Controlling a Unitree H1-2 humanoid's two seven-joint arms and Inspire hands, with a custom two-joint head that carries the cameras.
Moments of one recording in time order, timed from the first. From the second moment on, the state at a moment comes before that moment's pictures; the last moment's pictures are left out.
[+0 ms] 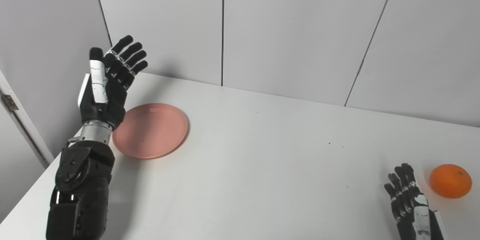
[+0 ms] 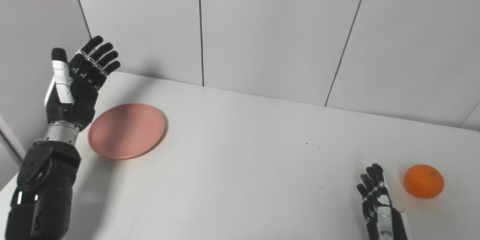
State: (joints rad) left arm -0.32 0.31 0.40 -0.19 -0.53 0.22 0.03; right arm 0.05 -0.10 -0.06 -0.04 0.26 -0.14 0.18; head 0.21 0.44
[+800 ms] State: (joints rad) left arm -0.44 0.47 0.42 0.37 -0.47 0.09 -0.10; right arm 0.05 -0.10 -0.06 -0.04 0.26 -0.15 0.18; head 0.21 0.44
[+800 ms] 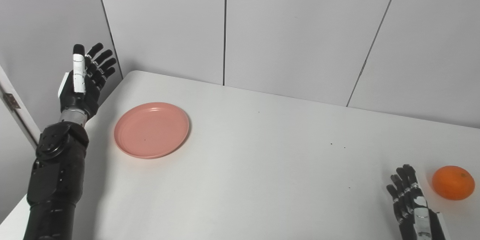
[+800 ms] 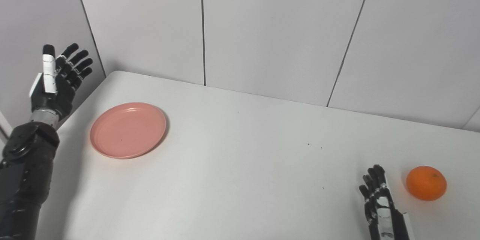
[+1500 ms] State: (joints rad) left arm -0.48 0.46 0.41 0.63 -0.41 -0.02 -0.10; right arm 0.05 -0.10 -0.06 -0.04 0.26 -0.15 0.19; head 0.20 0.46
